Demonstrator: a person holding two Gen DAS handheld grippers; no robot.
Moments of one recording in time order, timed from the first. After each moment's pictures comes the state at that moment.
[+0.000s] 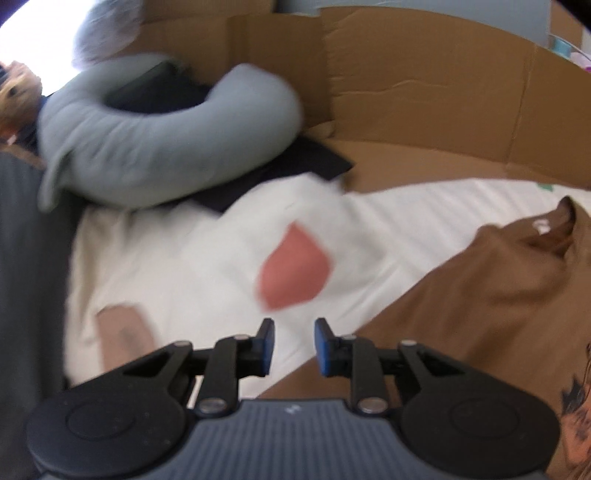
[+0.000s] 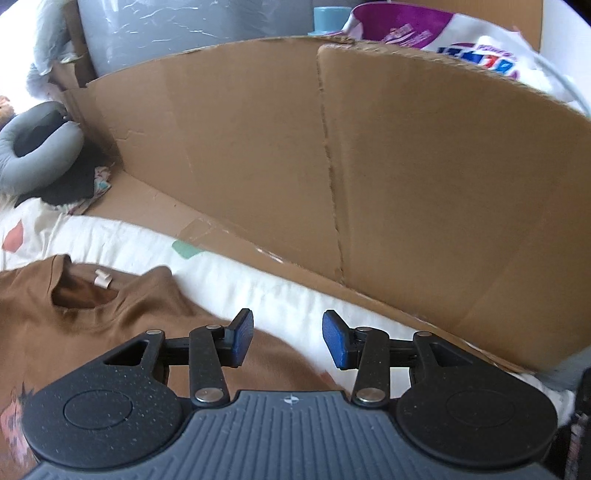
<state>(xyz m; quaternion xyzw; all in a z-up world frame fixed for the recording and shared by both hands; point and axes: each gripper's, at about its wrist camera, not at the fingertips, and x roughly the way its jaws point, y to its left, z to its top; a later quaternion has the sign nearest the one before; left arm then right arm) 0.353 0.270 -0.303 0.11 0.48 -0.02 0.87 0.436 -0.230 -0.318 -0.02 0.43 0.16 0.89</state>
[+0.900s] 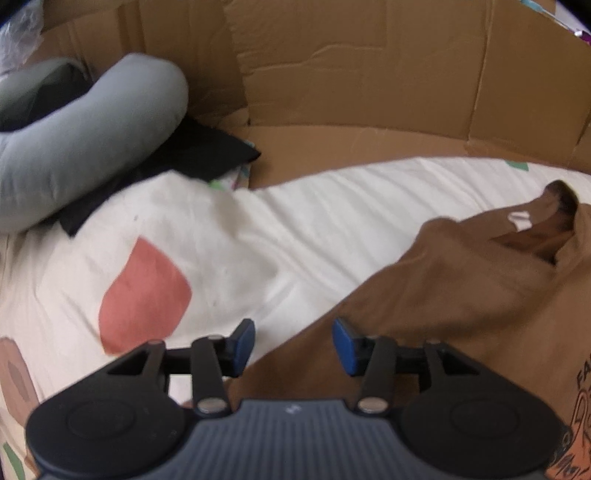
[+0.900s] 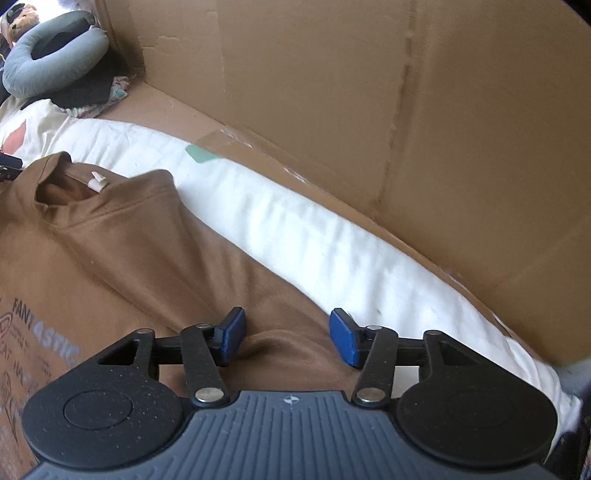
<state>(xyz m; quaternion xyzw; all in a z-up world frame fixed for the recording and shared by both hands) 0.374 0.213 -0.360 0.11 0.50 -0.06 0.86 0.417 -0.215 -0.363 -0.12 0.48 0.20 0.84</state>
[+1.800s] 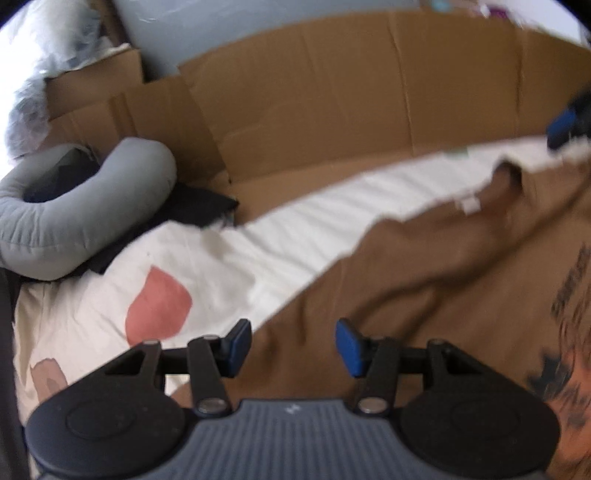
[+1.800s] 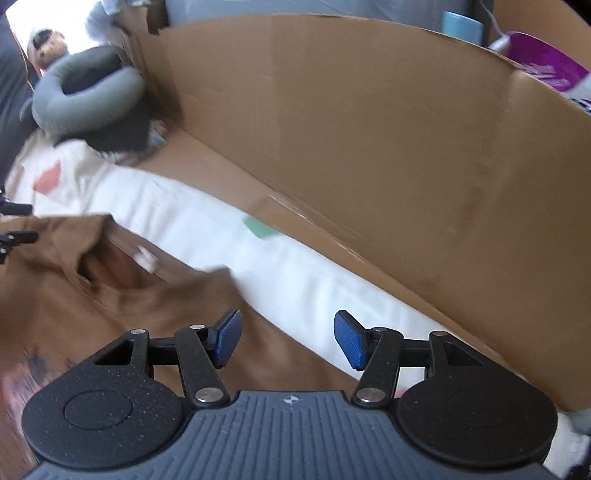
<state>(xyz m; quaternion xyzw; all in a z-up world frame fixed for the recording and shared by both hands) 0.308 0.181 -0.336 0.17 0.39 -0.09 0.90 0.423 -0.164 -0.325 -0.09 0.43 0.24 0.87</state>
